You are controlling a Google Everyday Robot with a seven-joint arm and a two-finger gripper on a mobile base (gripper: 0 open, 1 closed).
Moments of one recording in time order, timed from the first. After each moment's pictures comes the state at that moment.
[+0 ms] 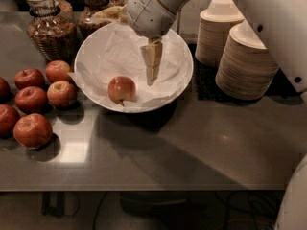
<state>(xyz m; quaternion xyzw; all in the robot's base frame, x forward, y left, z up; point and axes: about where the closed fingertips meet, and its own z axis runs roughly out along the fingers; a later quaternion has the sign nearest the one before) 0.557 0.062 0.964 -0.90 0.26 0.11 0.32</state>
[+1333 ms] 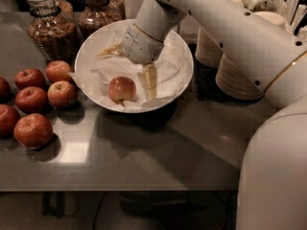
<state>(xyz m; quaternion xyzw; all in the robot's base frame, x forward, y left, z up) 0.564 0.072 0.876 -0.91 0.30 0.17 0.22</state>
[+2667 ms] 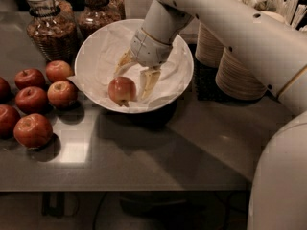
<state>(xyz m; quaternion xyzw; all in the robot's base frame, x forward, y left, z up) 0.572 0.045 0.865 -0.91 0.34 0.13 0.20</state>
